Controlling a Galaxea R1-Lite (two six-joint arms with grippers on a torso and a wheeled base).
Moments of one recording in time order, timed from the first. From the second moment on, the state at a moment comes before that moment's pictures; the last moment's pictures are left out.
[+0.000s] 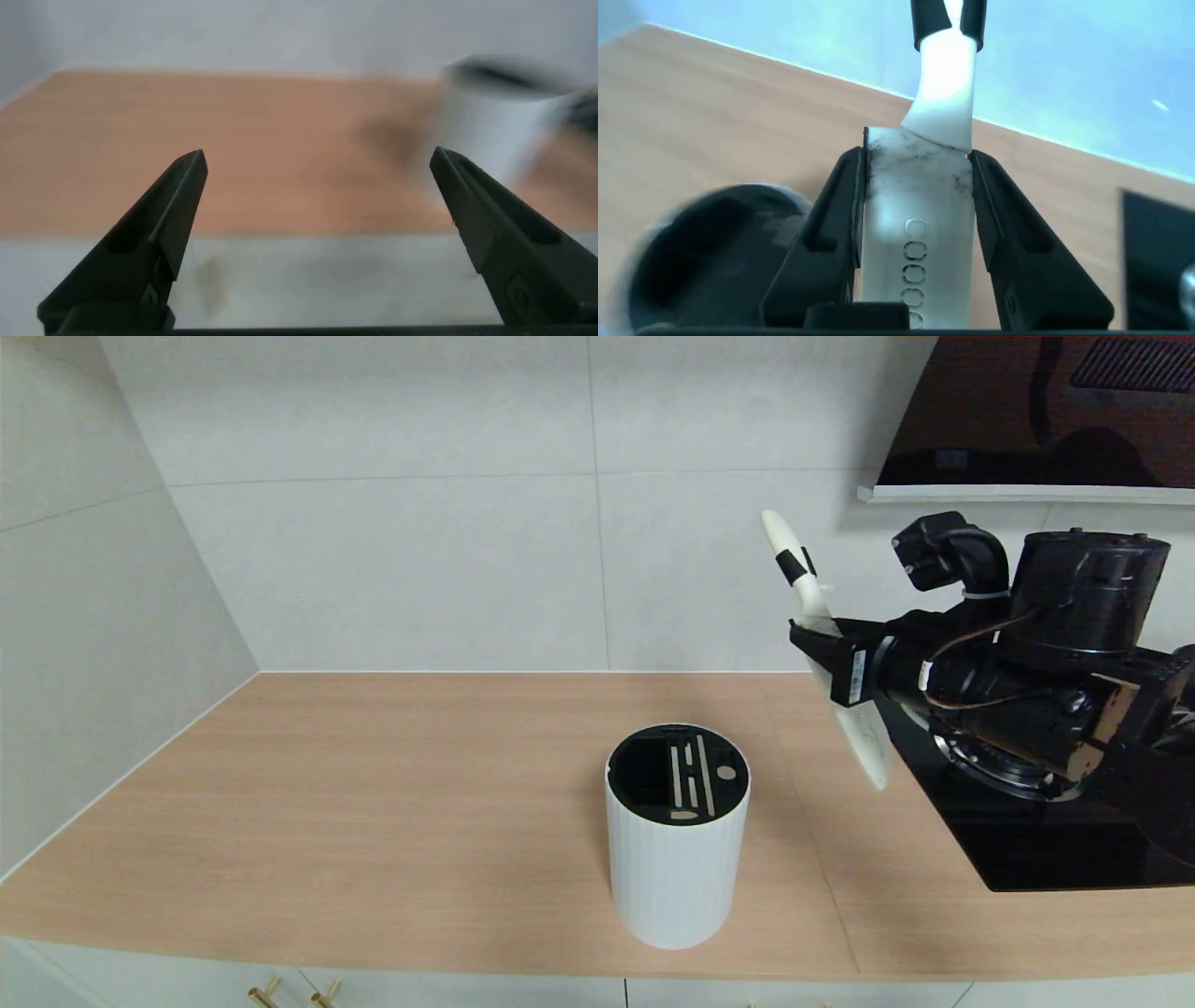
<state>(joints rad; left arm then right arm) -0.02 0.04 -0.23 0.06 -0.28 -0.16 0.51 1.67 -0.93 -0.70 -0.08 -0.04</state>
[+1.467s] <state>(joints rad) -0.56 1.41 -0.67 -0.90 -0.31 -0.66 0.90 1.62 -0.86 -0.70 -0.24 0.00</state>
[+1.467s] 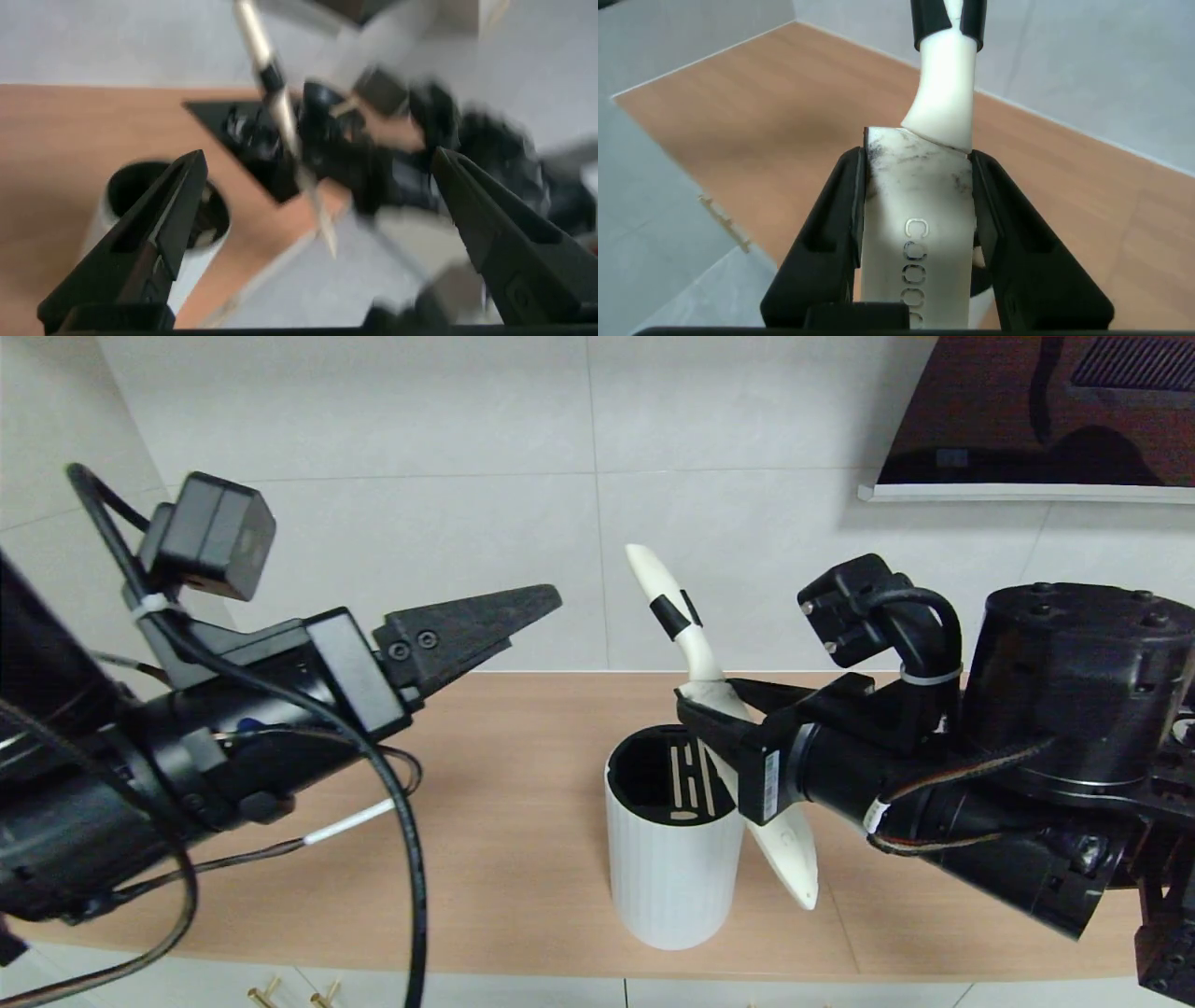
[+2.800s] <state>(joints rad) -0.68 1.68 -0.68 -1.10 -0.17 -0.70 1.03 1.67 -0.83 -0.71 -0.26 0.03</state>
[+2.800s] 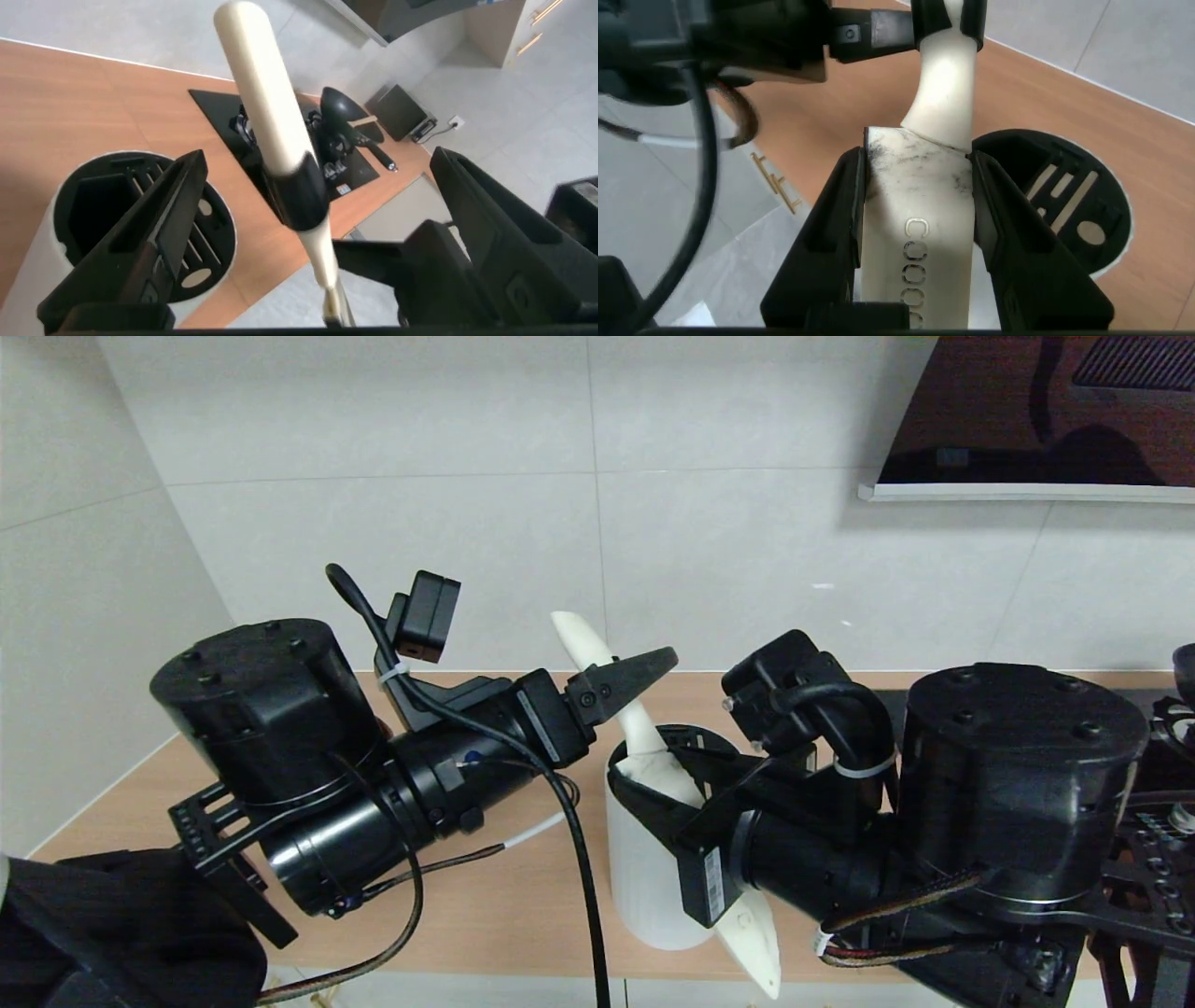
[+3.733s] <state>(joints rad) -0.68 1.68 -0.67 -1.10 -0.18 -0.70 1.02 1.66 -0.84 -0.71 -0.26 0.05</state>
